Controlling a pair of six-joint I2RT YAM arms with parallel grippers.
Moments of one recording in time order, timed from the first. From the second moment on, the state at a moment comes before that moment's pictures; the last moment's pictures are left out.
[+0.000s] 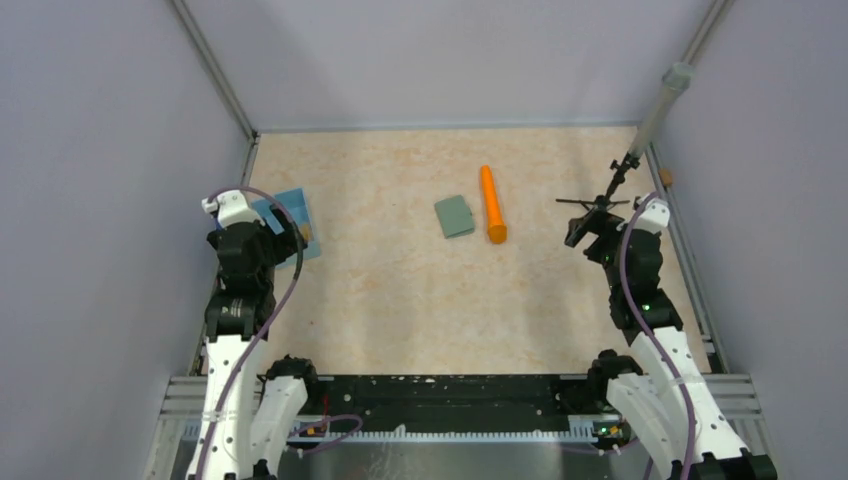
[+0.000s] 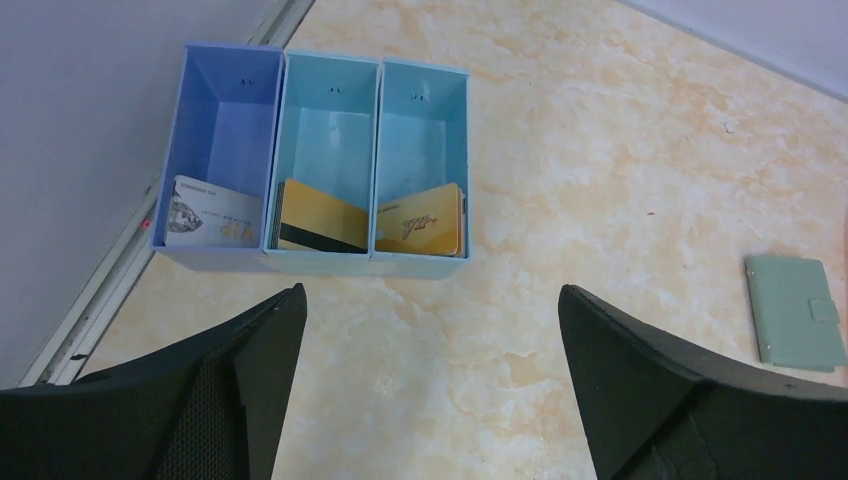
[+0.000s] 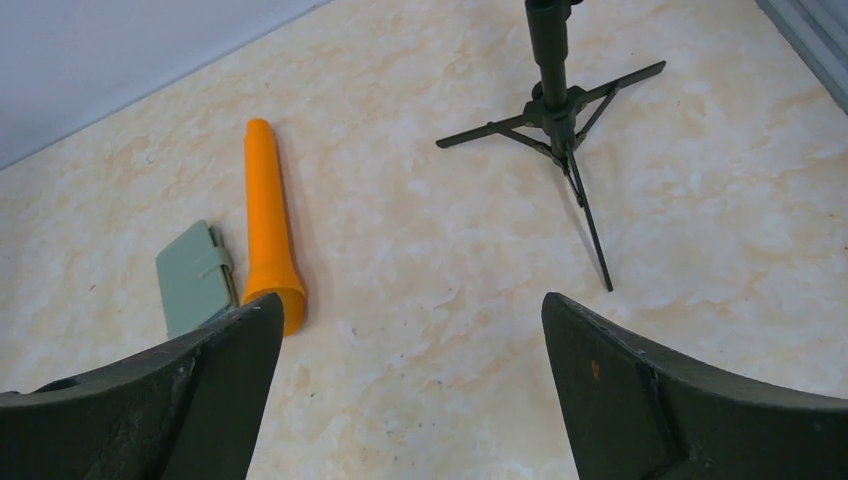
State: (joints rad) left arm 0.05 0.67 0.80 -0.48 -0.22 -0.29; right arm 0.12 0.66 0.52 -0.13 0.21 0.43
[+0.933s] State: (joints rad) left arm 0.03 0.96 0.93 -0.48 0.24 -0.32; right arm 0.49 1.46 1.06 -0.18 -0.17 0.32
